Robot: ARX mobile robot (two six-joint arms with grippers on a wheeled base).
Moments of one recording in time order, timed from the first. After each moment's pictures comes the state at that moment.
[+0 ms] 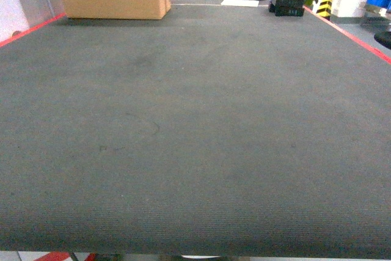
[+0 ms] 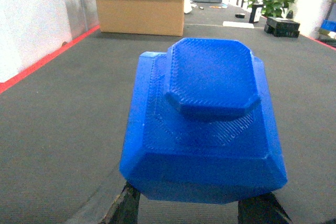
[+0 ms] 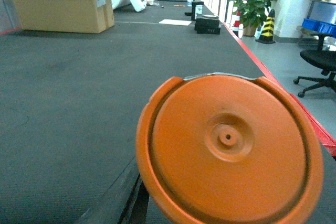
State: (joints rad) left arm 0.00 0.01 0.01 -0.01 0.00 0.00; right arm 0.00 0.01 0.01 -0.01 0.00 -0.01
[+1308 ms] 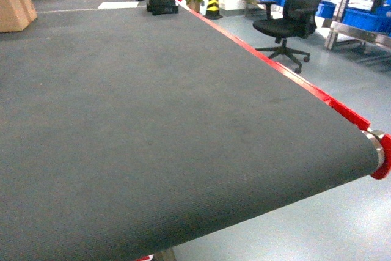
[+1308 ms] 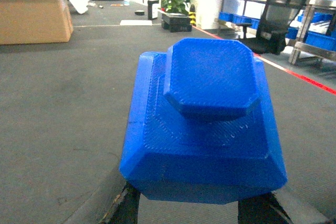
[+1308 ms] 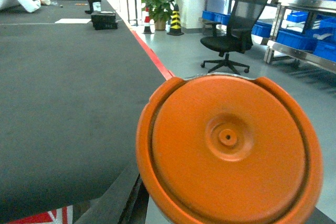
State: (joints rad) left arm 0.00 0.01 0.01 -0.01 0.00 0.00; right arm 0.00 0.01 0.01 -0.01 0.00 -0.01
